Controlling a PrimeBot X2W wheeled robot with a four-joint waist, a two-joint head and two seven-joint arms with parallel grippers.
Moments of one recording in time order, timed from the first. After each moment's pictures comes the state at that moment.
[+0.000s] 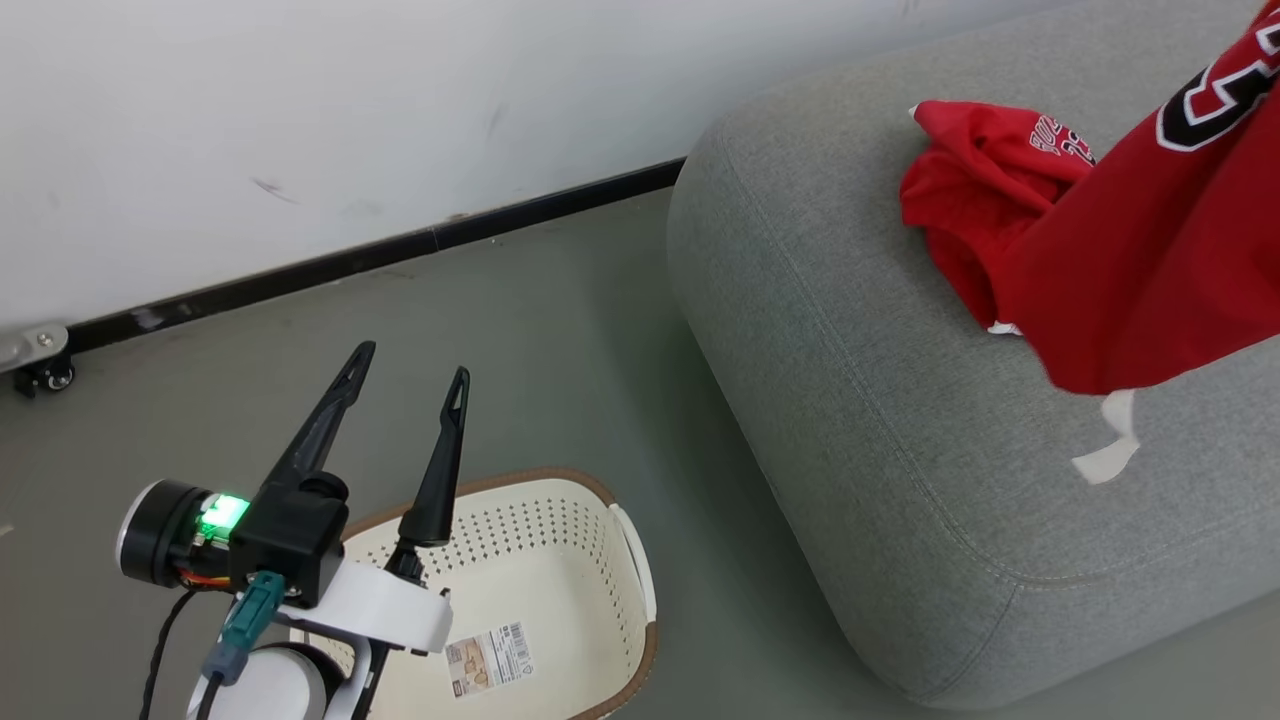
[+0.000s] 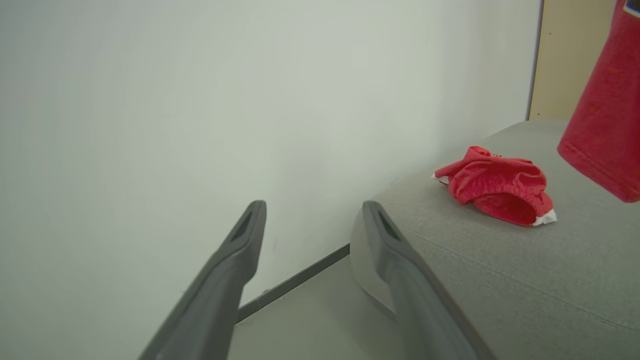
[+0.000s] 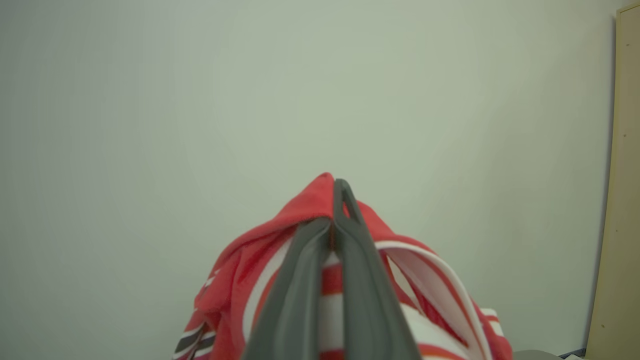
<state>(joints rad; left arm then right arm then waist) -0.27 0.39 -0.47 0.01 -0.29 0.26 -0.18 -0.75 -0.54 -0.18 0.12 0.44 0.12 0.13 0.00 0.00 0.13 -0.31</state>
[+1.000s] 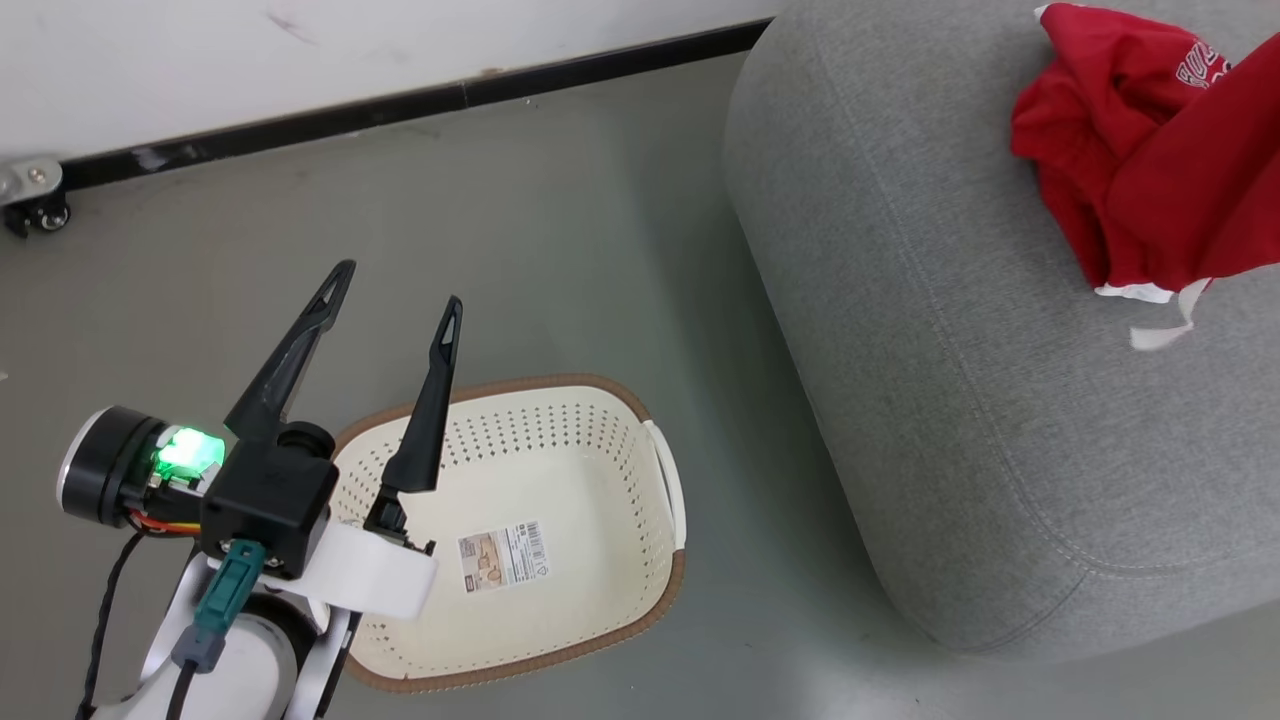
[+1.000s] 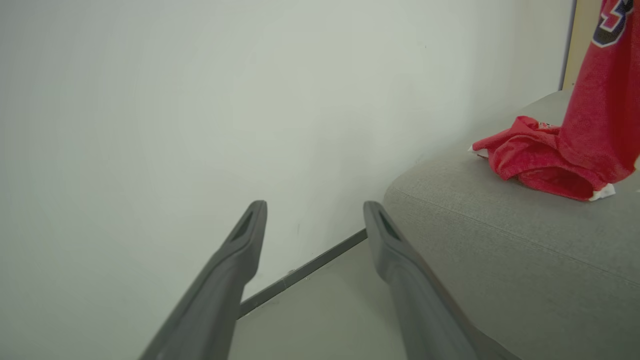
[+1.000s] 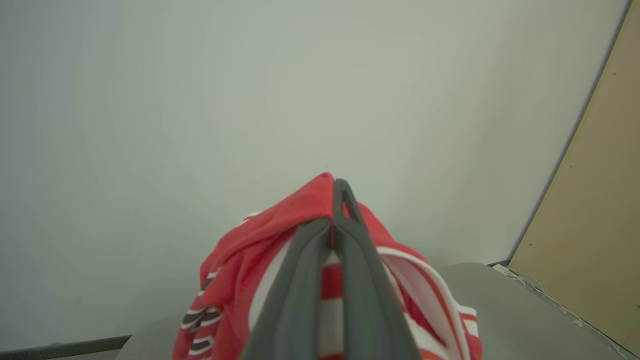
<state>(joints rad) -0.34 0.46 -0.47 -0.15 -0.21 0.28 -0.07 -0.97 -0.70 -0.13 0.47 0.36 0.12 0.20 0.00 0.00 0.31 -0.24</state>
